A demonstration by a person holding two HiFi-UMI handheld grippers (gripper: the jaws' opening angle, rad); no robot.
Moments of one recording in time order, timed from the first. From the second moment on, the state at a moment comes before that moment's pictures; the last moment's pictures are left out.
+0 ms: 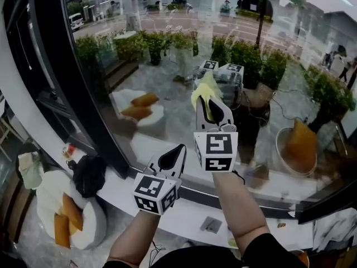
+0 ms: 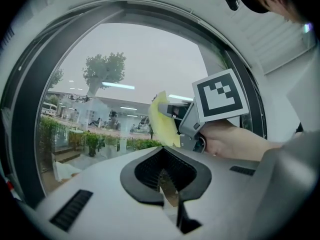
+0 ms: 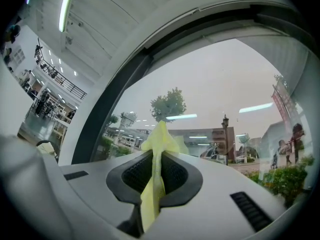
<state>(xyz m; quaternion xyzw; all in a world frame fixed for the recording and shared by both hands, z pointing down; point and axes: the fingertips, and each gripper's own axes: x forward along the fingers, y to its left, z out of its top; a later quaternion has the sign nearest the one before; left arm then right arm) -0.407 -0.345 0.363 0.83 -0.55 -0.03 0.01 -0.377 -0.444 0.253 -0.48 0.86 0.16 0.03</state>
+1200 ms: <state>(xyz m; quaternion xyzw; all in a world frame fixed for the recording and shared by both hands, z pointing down) -0.180 -0.273 0.375 0.93 -0.37 -0.02 0.03 -0.080 -0.329 0.265 -0.61 0.78 0.09 0.03</state>
